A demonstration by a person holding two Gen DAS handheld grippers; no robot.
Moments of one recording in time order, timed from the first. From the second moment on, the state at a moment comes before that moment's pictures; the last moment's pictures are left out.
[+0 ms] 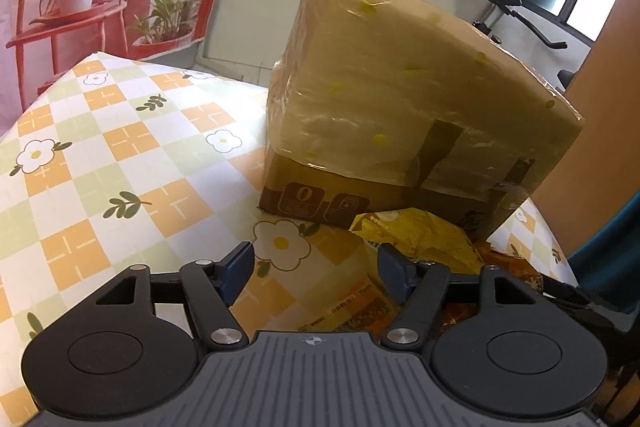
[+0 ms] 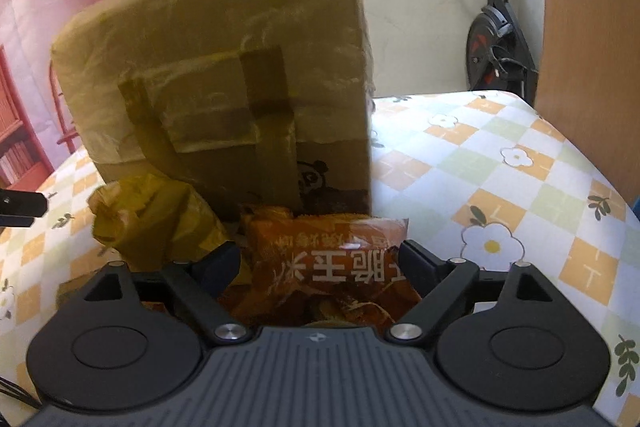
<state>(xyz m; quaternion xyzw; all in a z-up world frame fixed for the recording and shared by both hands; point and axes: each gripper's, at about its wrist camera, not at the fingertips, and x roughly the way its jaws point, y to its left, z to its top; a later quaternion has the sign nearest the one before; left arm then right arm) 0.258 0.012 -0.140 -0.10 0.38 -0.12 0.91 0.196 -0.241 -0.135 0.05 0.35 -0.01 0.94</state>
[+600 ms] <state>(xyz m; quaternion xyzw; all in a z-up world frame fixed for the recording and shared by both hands) 0.263 -0.014 -0.143 -0.13 0.39 -0.15 0.90 0.172 -0.249 -0.163 0.08 0.30 -0.02 0.95</state>
